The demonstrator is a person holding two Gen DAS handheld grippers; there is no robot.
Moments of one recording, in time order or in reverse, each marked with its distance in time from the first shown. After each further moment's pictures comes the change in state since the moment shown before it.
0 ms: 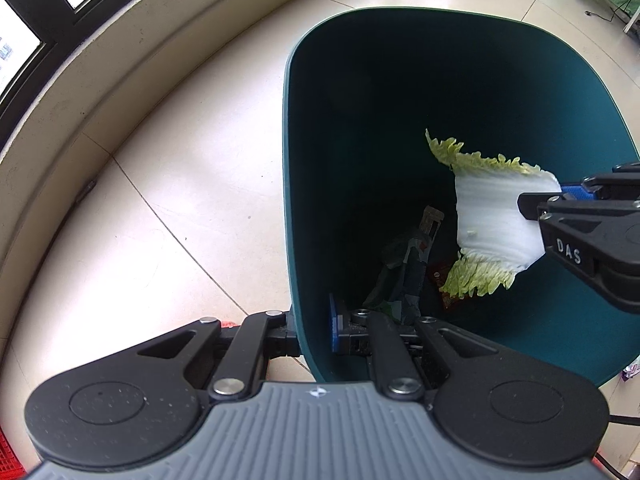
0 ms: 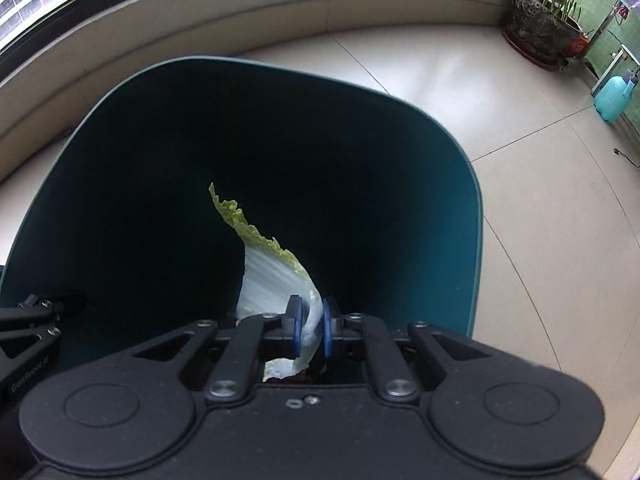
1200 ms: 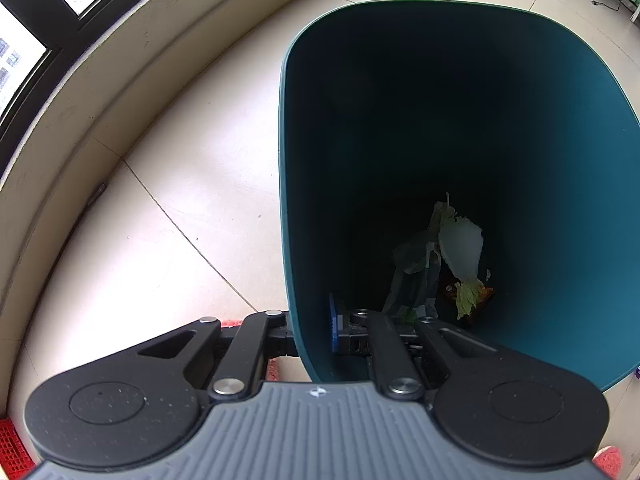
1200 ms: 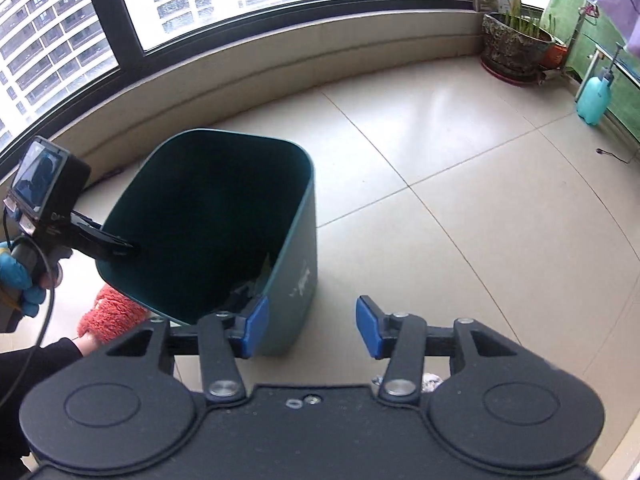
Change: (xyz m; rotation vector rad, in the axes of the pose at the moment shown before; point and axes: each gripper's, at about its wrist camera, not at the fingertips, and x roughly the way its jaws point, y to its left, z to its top) left arm -0.001 -0.014 0.000 0.012 0.008 0.055; right arm -0.128 -0.096 -0.084 0.044 -0.157 0.121
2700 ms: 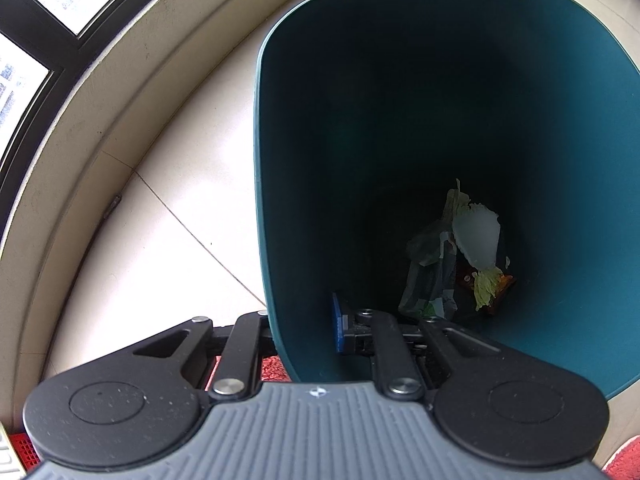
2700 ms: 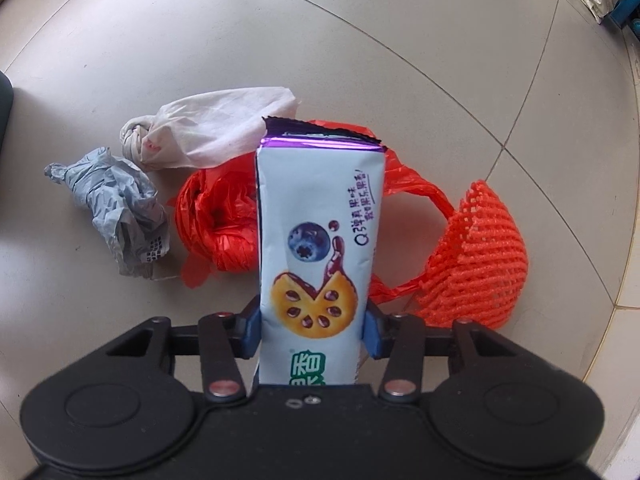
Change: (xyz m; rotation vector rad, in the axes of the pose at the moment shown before) left arm 0.017 -0.024 -0.006 0.064 0.001 0.085; right arm 0.176 -0.226 -0.260 0.376 0.410 -0.270
